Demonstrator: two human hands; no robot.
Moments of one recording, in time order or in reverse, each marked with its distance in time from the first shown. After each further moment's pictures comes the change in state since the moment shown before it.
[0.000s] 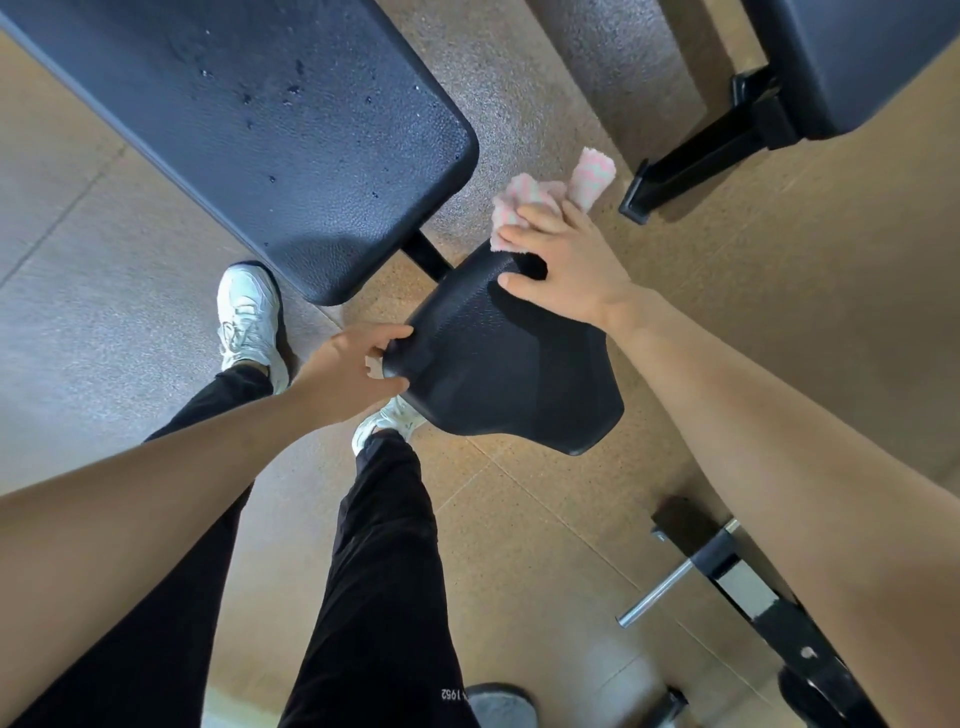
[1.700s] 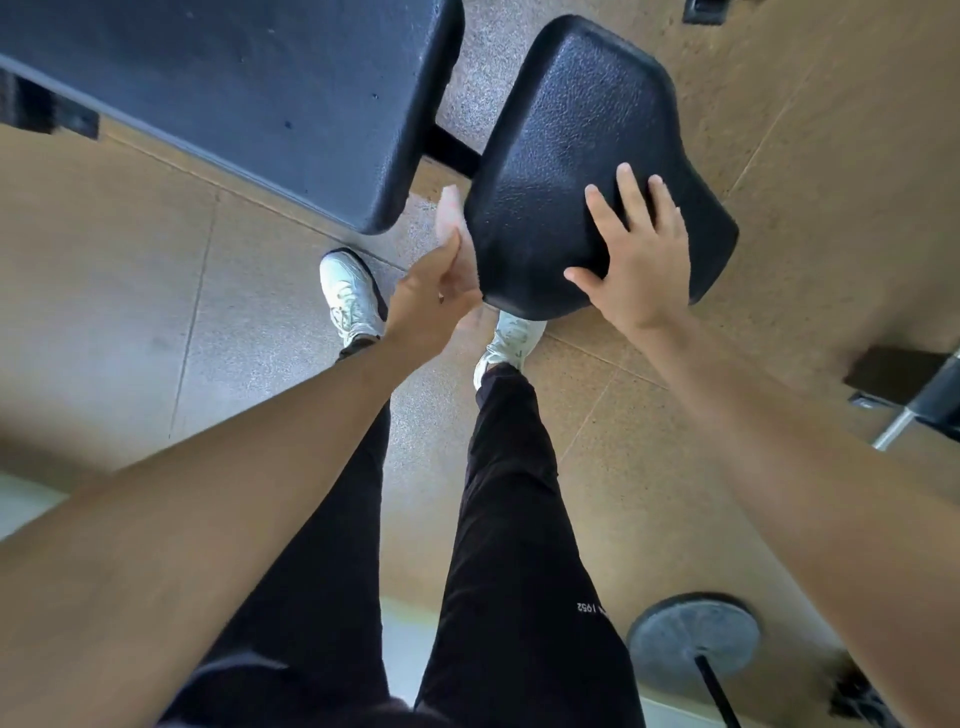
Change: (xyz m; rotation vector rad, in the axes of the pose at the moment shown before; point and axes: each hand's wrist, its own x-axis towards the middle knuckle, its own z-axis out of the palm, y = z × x) left_hand -0.022 0.004 0.021 0.173 0.028 -0.025; right_hand -0.113 -0.058 0.164 0.107 0.473 0.454
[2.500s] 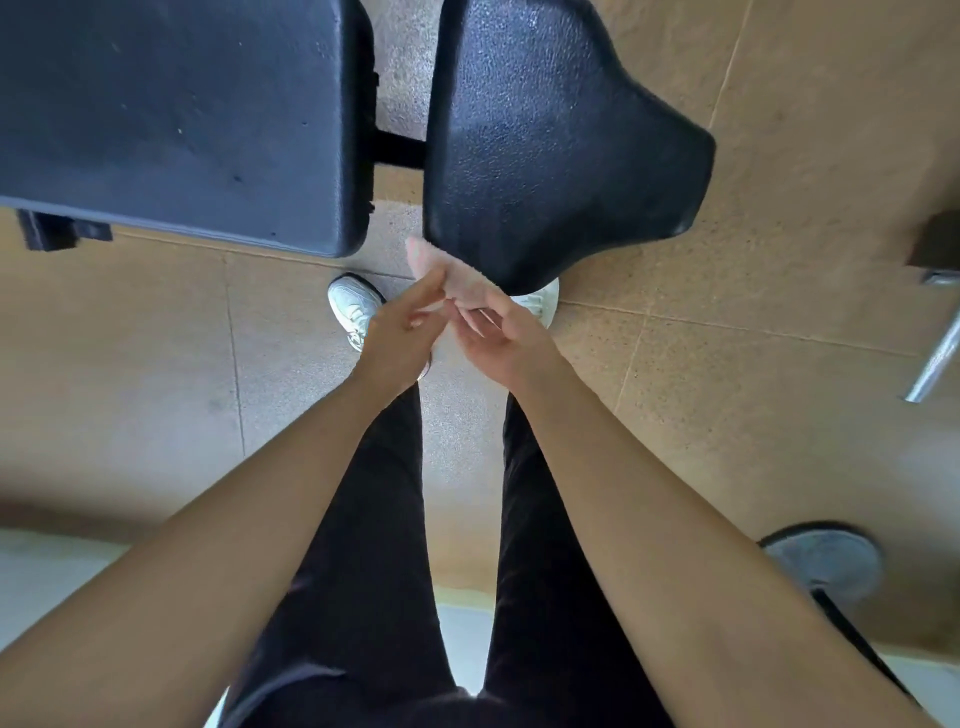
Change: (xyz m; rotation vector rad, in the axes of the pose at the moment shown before) left_hand -0.030 0.000 -0.017 0.023 -0.164 -0.024; right_hand -0.049 -0.130 0.029 2.502 -0.369 1.354
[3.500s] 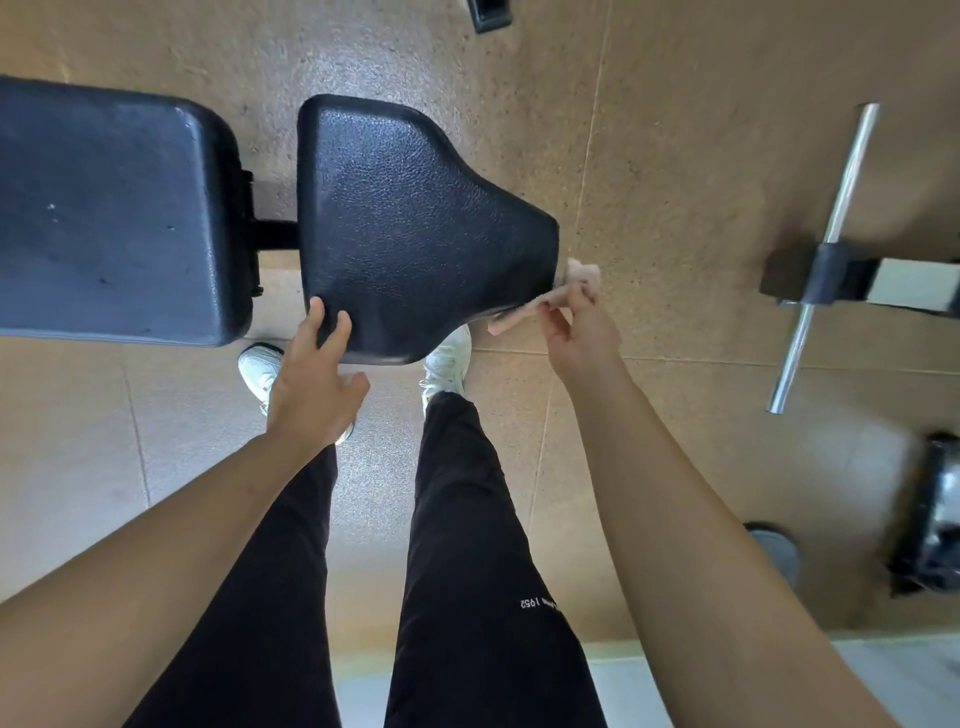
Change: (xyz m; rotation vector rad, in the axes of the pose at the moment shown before) left_hand 0.023 0.043 0.025 0.650 0.061 0.093; right_hand -0.048 -0.177 -0.092 -0.919 0.524 -0.906
